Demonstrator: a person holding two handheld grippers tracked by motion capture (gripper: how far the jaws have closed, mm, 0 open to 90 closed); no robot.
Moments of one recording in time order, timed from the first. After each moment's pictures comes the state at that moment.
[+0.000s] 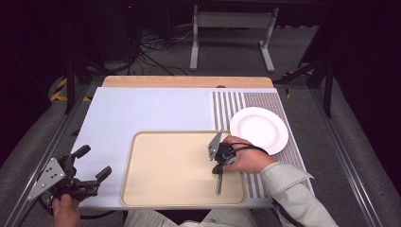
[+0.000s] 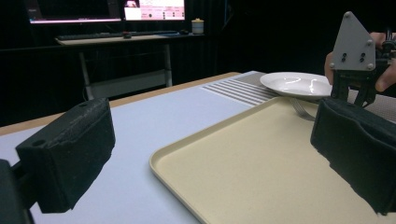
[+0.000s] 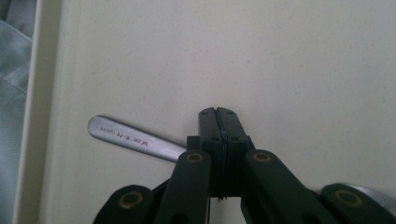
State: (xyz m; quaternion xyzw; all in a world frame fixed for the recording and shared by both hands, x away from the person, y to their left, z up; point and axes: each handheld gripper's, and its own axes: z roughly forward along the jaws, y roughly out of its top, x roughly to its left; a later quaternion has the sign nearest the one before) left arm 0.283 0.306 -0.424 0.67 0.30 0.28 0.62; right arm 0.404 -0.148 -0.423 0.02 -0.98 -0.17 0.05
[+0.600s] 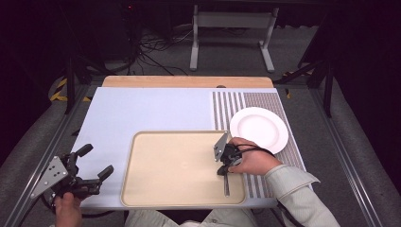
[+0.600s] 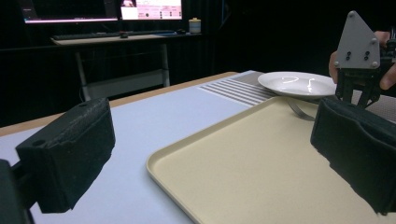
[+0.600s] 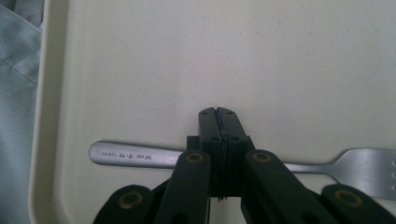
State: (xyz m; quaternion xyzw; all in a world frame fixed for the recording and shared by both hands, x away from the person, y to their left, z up) left arm 0.287 0.303 -0.424 0.68 0.29 0.28 0.62; right arm 0.400 -0.163 -0.423 0.00 -0.98 -0.17 0.05
